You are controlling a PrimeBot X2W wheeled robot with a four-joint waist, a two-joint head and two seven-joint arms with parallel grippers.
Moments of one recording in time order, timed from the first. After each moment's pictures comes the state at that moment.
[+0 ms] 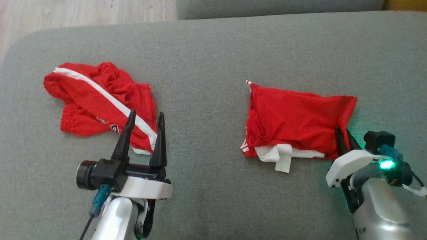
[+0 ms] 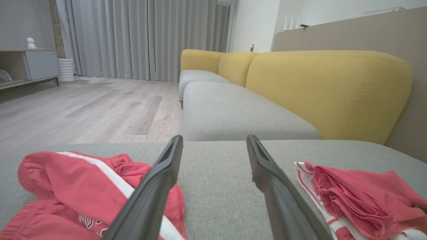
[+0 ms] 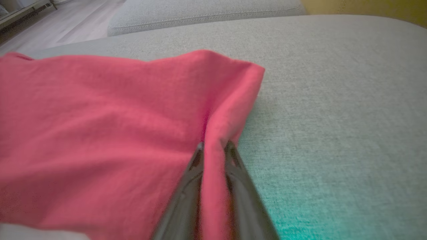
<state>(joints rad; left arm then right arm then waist) -0.19 0.05 -0.27 0.21 -0.21 0.01 -0.25 -0.38 -0.05 -0.13 0.80 0.00 0.13 -0.13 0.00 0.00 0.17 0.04</state>
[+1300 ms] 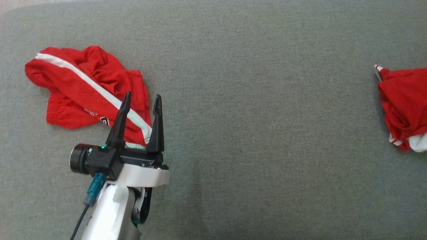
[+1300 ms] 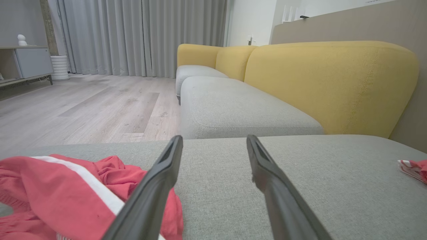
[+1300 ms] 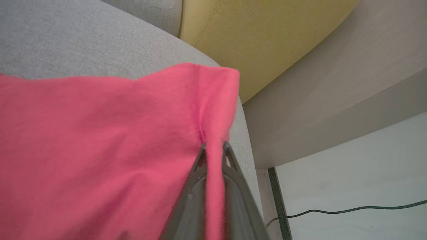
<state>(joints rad) -0.25 0.05 -0.26 0.18 -0.18 0.00 -0.25 -0.52 -0.64 -0.12 0.81 -0.12 0.13 0.03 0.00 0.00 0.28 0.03</state>
